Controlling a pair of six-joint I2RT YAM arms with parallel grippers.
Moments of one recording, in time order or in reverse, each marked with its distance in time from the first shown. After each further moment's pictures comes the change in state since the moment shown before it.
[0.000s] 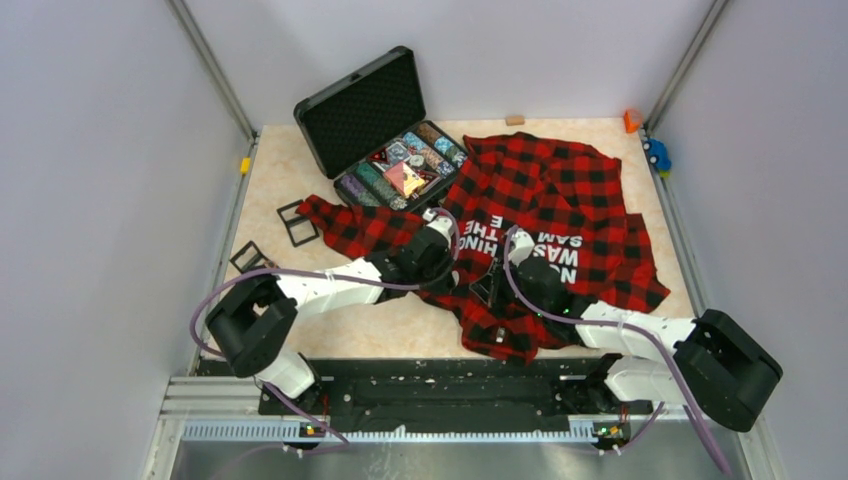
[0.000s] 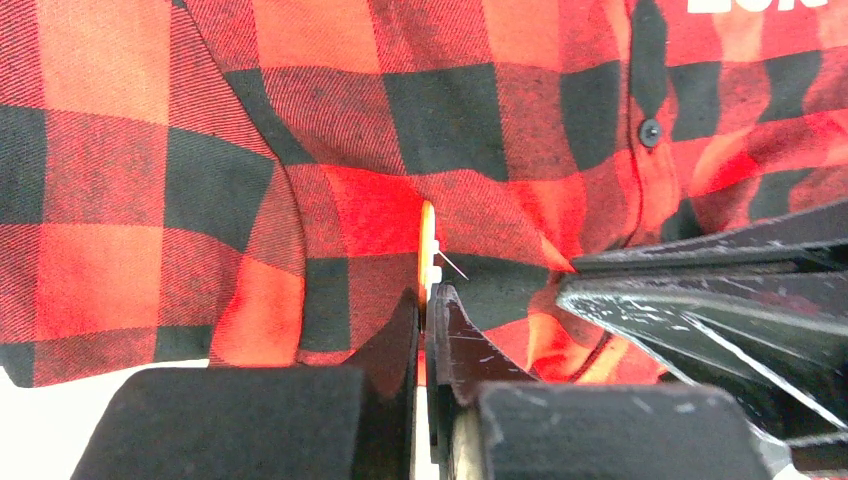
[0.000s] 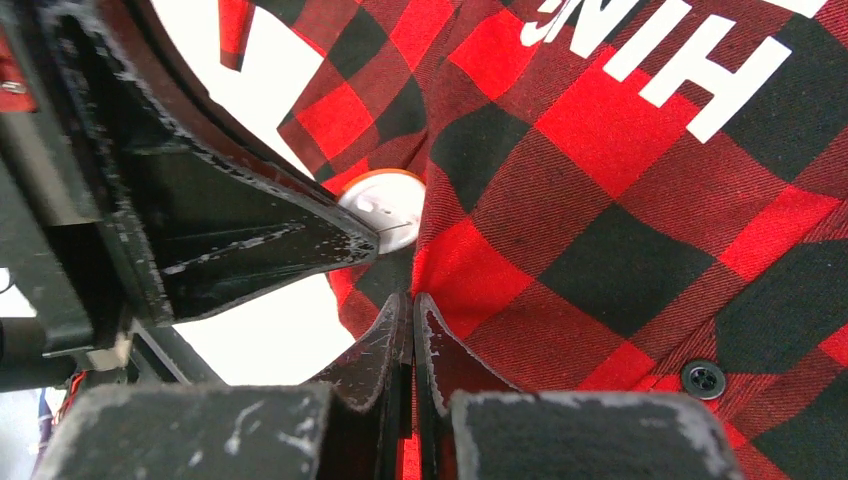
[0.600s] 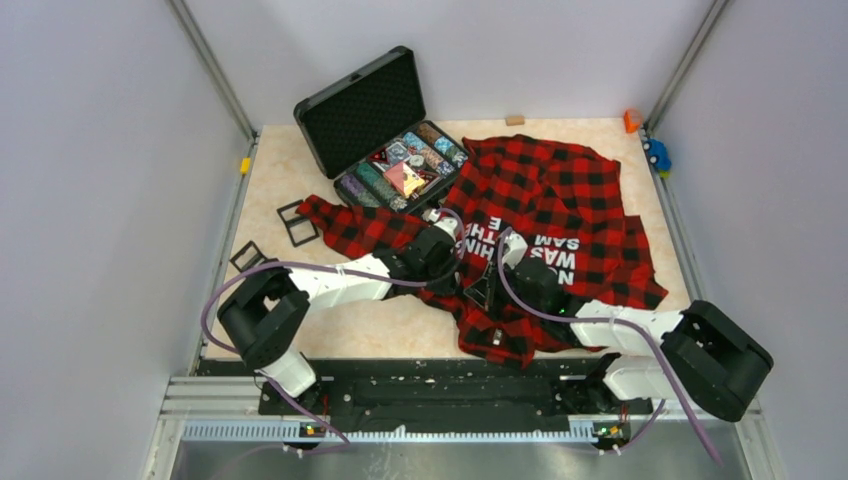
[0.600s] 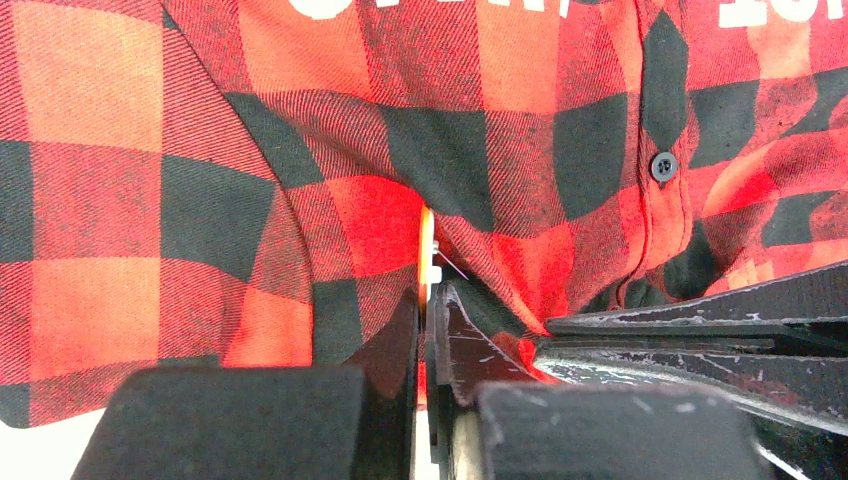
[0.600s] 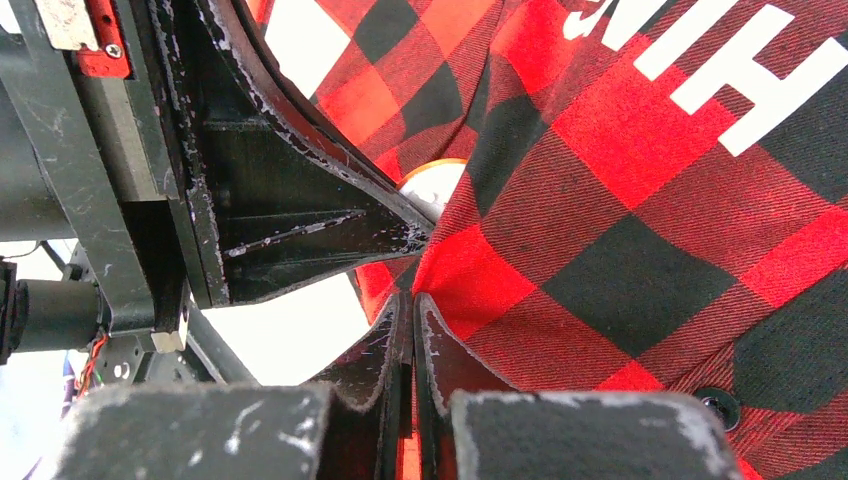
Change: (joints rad) left arm -0.005 0.075 0.050 -0.032 -0.004 0.000; right arm 0.000 0.055 -0.011 0.077 -0.087 0.000
